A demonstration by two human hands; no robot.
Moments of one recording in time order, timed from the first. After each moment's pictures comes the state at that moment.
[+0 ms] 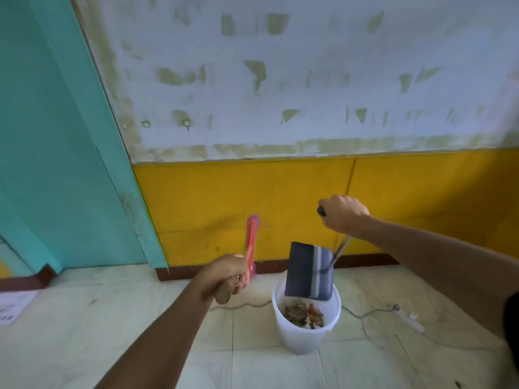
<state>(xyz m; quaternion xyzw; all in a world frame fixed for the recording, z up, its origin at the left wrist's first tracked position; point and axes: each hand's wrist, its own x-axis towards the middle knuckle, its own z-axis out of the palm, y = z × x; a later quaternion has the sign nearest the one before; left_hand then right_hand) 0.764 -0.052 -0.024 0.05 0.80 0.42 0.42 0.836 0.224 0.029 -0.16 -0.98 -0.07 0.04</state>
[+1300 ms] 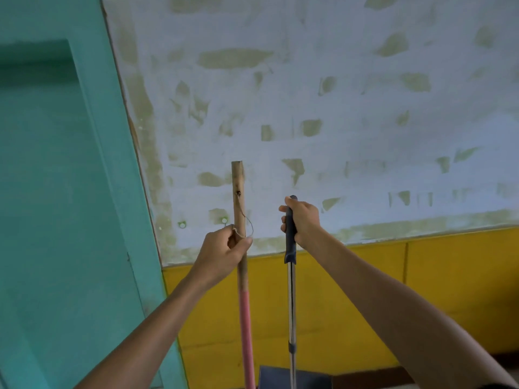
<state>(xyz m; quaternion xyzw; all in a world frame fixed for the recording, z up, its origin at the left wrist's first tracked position) 0.496 -0.107 0.159 0.40 0.79 0.45 -0.12 0.539 0.096 0.187 -0.18 -0.51 0.78 0.31</state>
